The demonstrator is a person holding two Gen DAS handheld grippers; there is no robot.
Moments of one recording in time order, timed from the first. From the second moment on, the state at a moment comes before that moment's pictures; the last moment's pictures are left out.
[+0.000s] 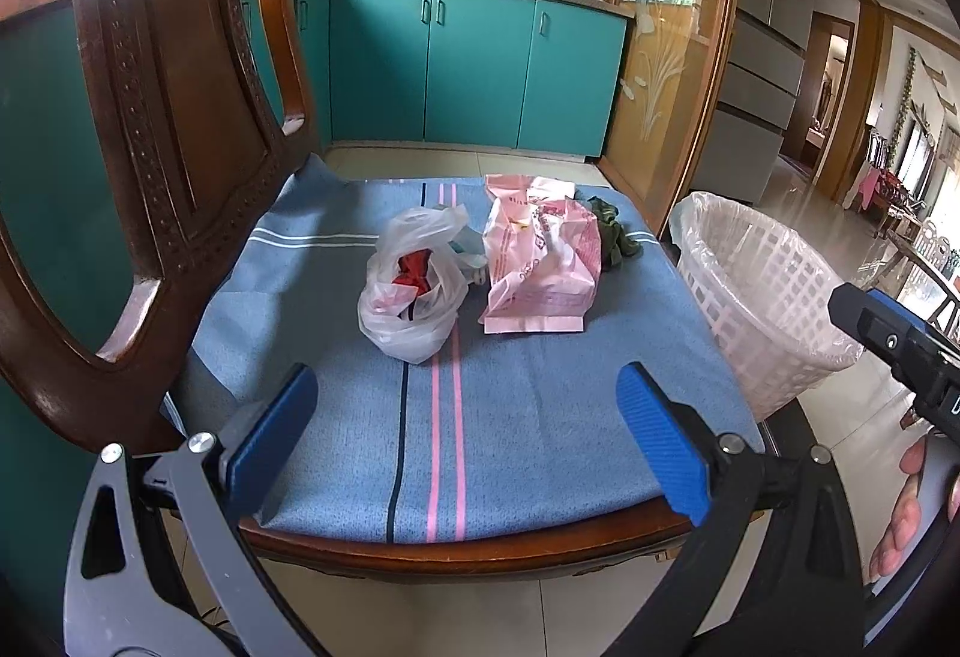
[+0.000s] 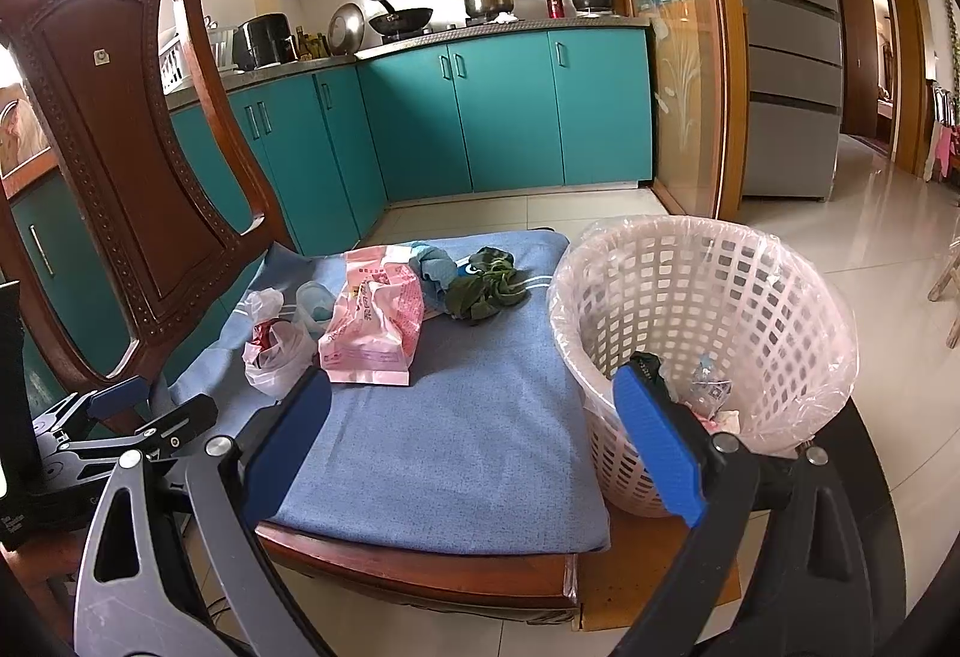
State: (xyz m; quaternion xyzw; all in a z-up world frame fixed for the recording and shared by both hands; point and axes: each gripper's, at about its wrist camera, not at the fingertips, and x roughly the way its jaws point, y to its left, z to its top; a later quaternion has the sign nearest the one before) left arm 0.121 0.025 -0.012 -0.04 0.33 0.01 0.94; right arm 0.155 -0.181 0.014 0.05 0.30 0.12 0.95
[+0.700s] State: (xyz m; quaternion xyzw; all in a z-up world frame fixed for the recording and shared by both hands) left arm 0.238 0.057 -0.071 -0.04 0.40 0.04 0.92; right arm 0.162 -0.172 0.010 0.05 0.31 0.13 0.94
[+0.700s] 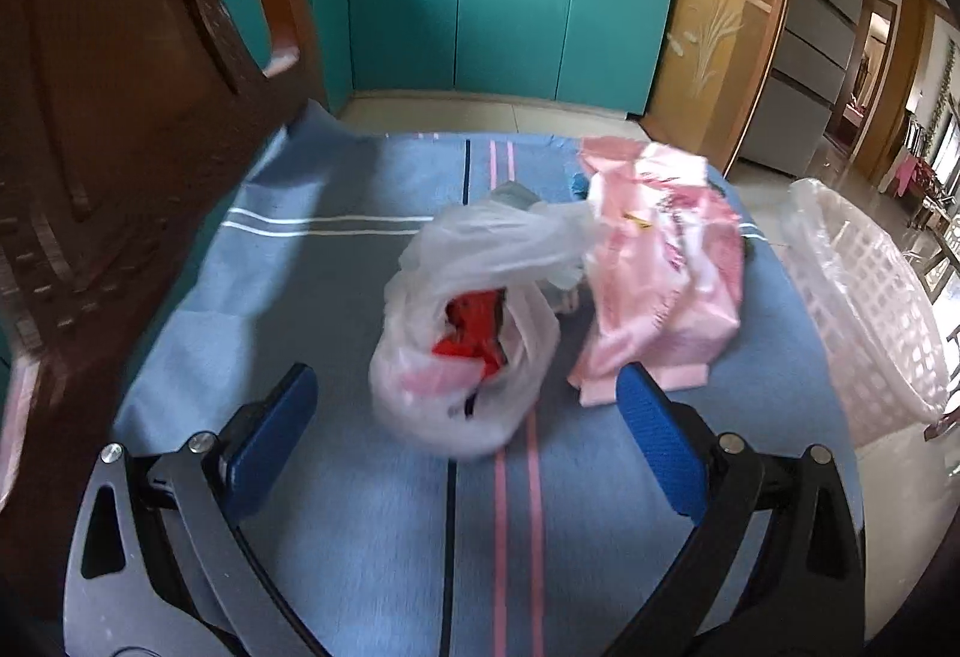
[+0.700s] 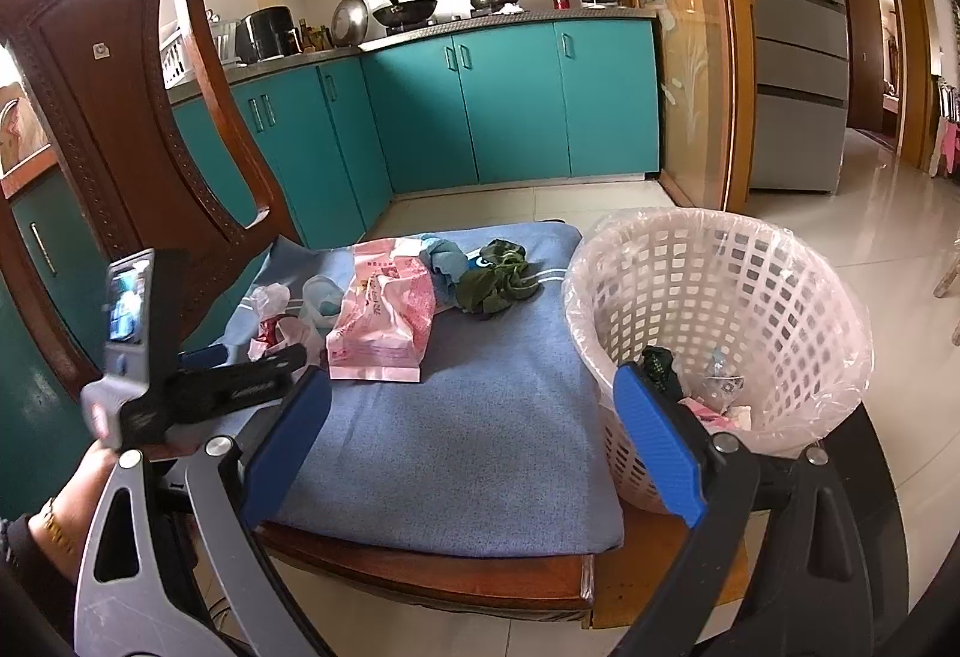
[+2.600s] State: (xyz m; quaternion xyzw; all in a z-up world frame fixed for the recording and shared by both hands) left arm 0.132 0.069 0.021 -0.08 0.29 -0.02 0.95; right arm 0.217 -0.150 0.033 0.02 0.29 0.20 0.94
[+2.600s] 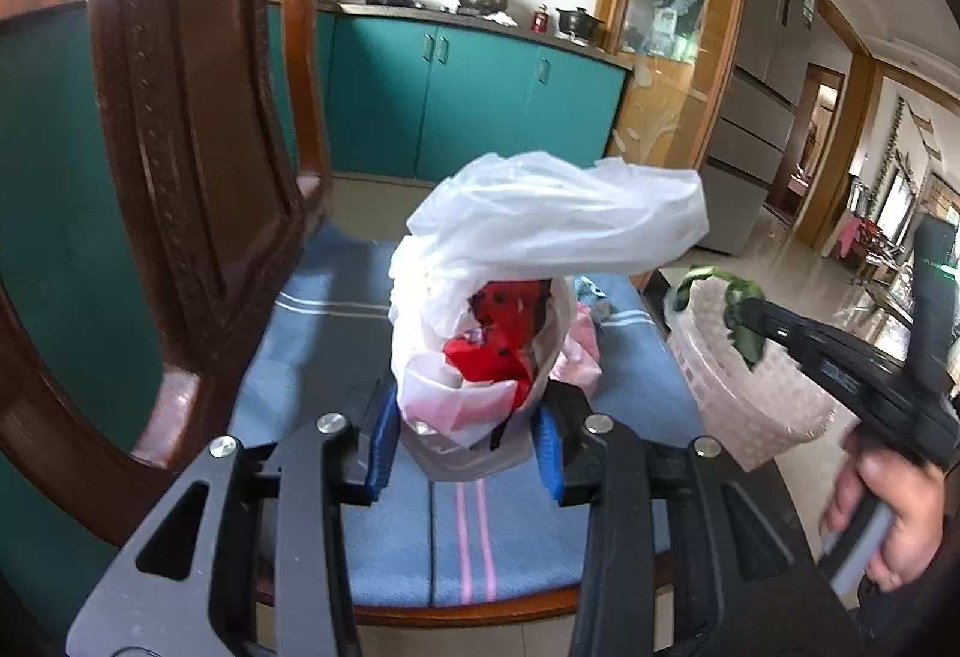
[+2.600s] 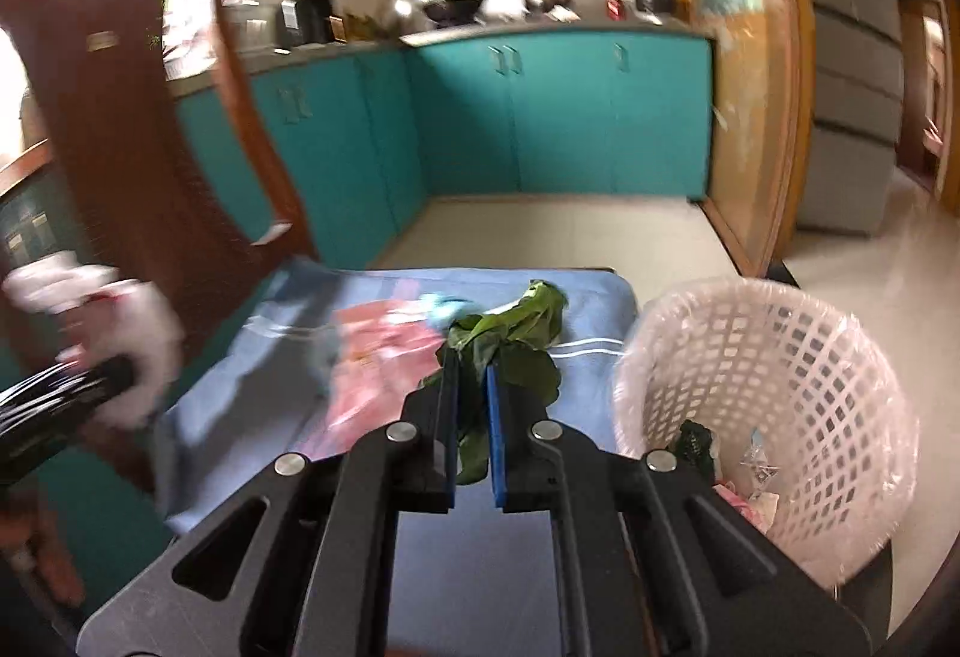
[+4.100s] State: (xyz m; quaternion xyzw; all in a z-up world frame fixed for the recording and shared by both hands) left arm 0.142 0.025 -0.013 -0.04 0.35 -0.03 0.94; right arm 0.253 -0.285 0.013 0.15 0.32 0.09 0.93
